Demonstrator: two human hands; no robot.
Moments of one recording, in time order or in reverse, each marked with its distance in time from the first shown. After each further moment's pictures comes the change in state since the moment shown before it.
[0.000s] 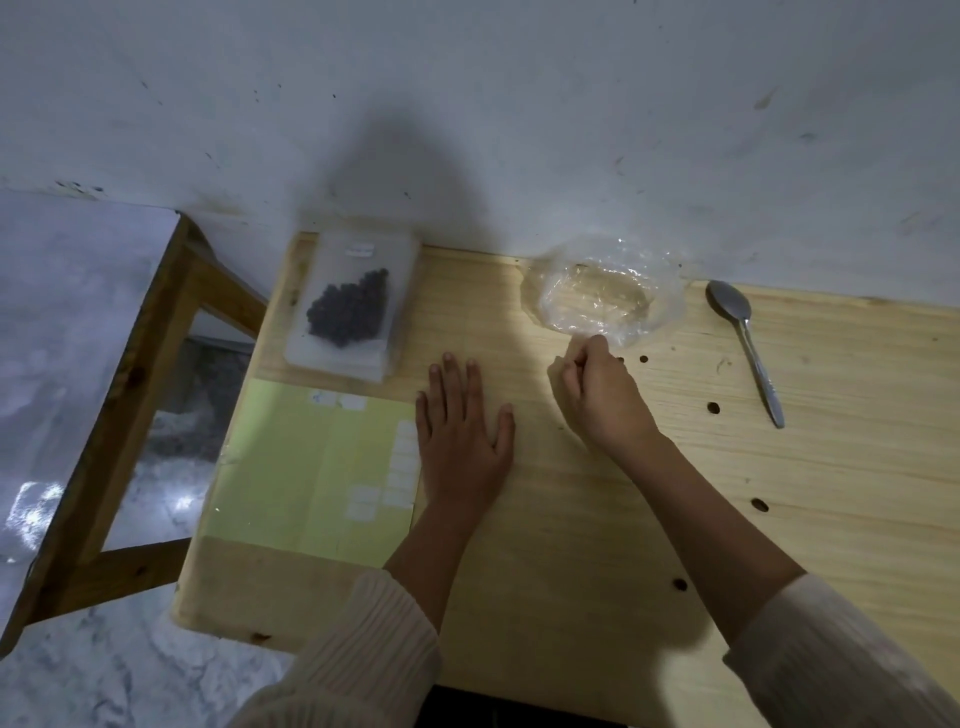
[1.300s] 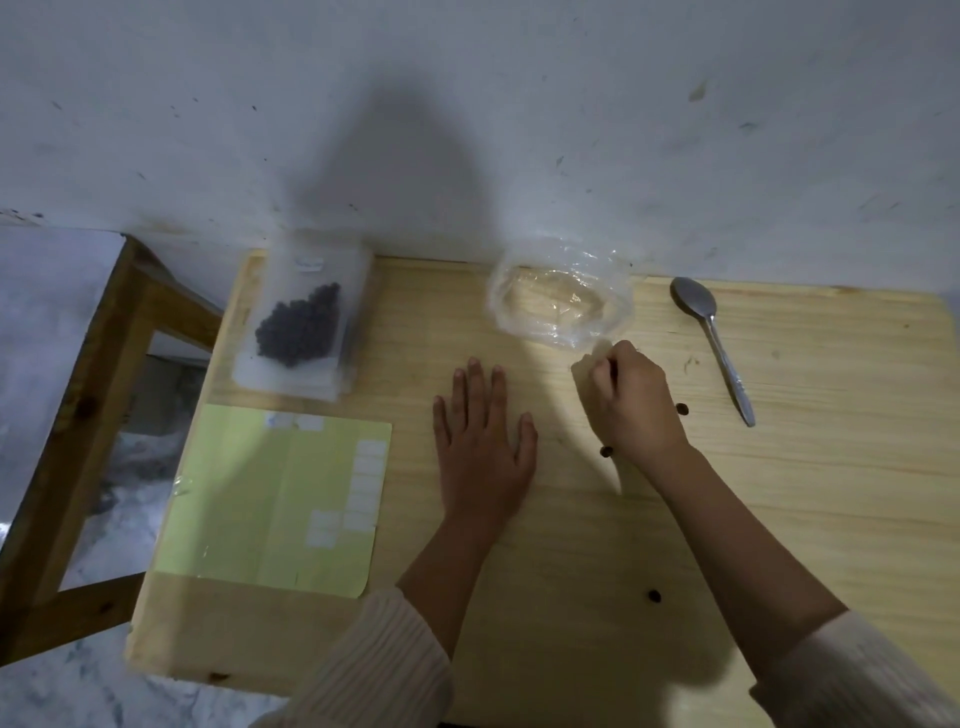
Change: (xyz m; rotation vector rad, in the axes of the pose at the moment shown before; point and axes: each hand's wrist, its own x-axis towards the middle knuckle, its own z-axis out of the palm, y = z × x) left_hand -0.001 0.053 0.013 -0.037 -0.010 0.096; right_hand -0.001 0.042 -0.037 0.042 0.167 -0.003
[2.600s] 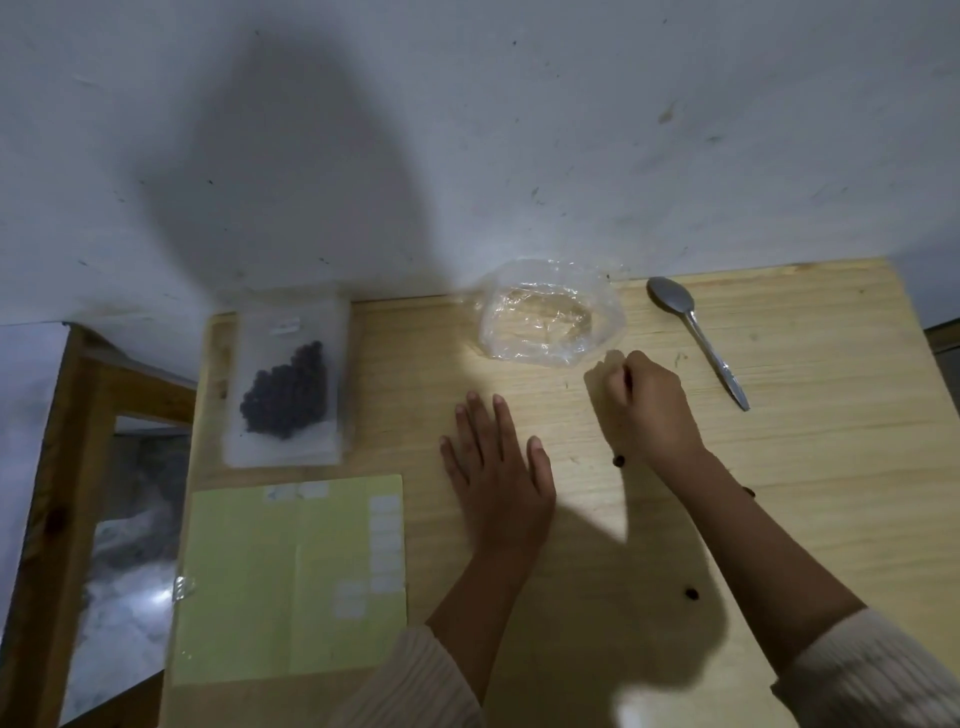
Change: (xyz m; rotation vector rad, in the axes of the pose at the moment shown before) left_hand -0.001 -0.001 0.004 -0.015 -0.005 0.024; right_hand 0.000 0.006 0.003 -0.097 0.105 0.204
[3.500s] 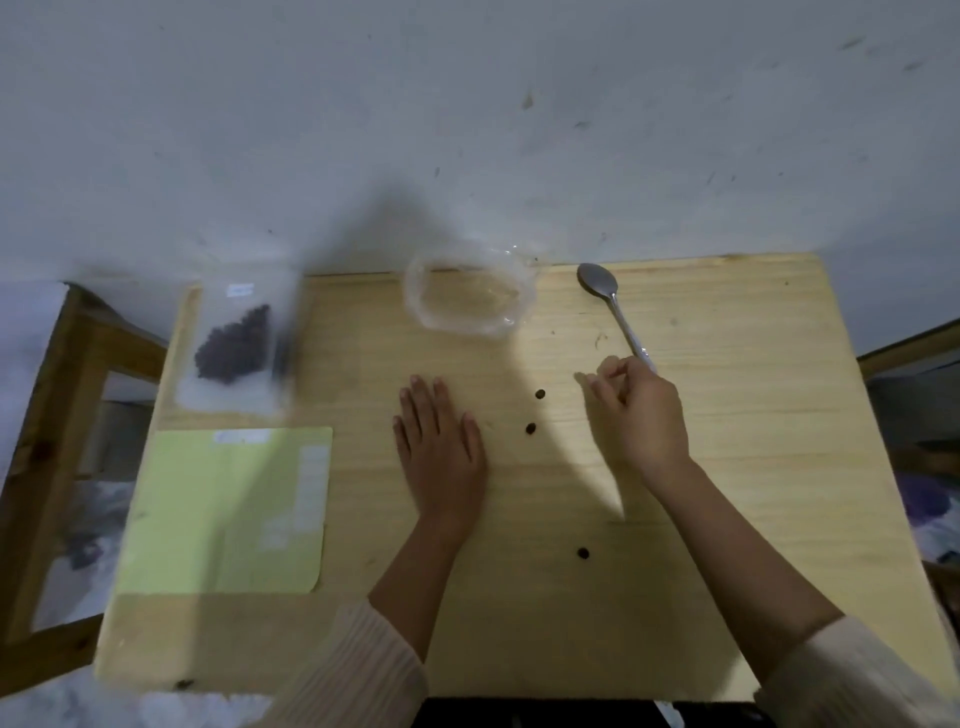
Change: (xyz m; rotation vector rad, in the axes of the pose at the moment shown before) left_hand -0.017 0.031 0.005 -0.001 0.012 -0.129; right_hand -0.031 0.058 -0.061 0.130 0.010 0.073
